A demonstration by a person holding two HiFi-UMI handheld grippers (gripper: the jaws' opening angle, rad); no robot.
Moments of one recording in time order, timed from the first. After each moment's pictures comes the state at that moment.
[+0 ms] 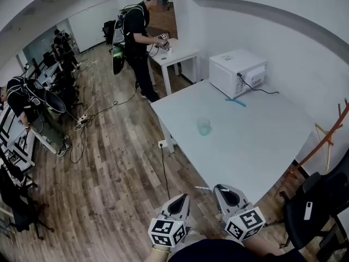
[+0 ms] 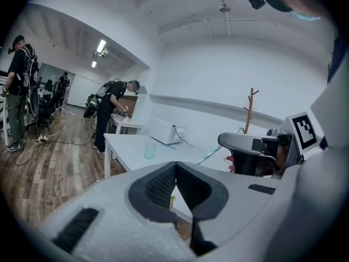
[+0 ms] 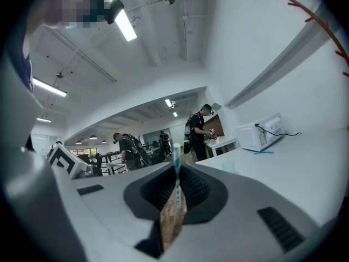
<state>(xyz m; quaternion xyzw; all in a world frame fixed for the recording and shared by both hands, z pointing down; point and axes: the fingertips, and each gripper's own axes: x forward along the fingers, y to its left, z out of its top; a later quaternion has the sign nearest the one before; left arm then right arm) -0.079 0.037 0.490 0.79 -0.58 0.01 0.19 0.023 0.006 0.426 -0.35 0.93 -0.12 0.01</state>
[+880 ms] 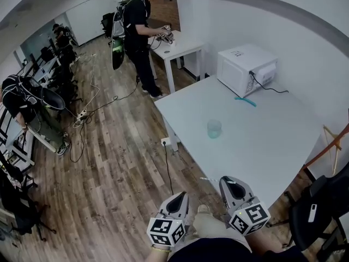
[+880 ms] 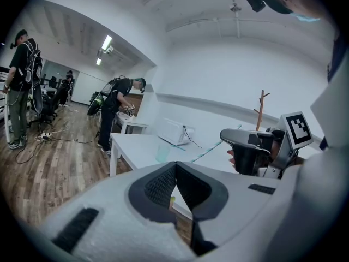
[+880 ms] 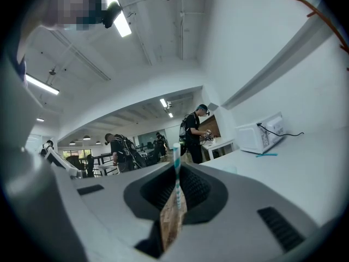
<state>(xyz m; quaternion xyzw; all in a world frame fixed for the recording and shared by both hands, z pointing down) -0.144 -0.016 0.503 0.78 -0.60 0.01 0.21 -0.023 -0.072 0.426 -0.38 0.92 -0.13 0.02</state>
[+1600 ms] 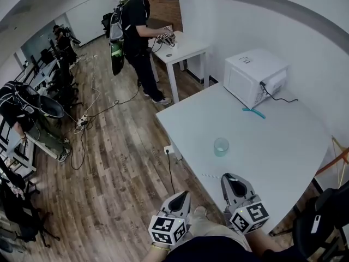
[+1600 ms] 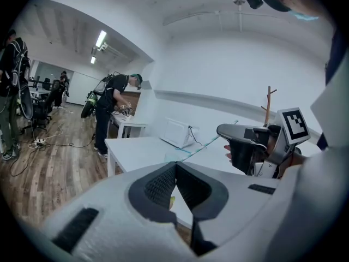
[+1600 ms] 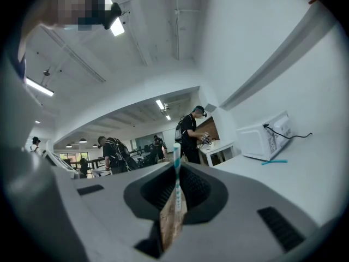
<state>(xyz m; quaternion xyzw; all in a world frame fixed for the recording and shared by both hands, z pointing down) -0.179 -0.138 0.501 0.79 -0.58 0.03 0.20 -0.061 -0.198 0.421 -0.39 0.91 -0.13 0.03</state>
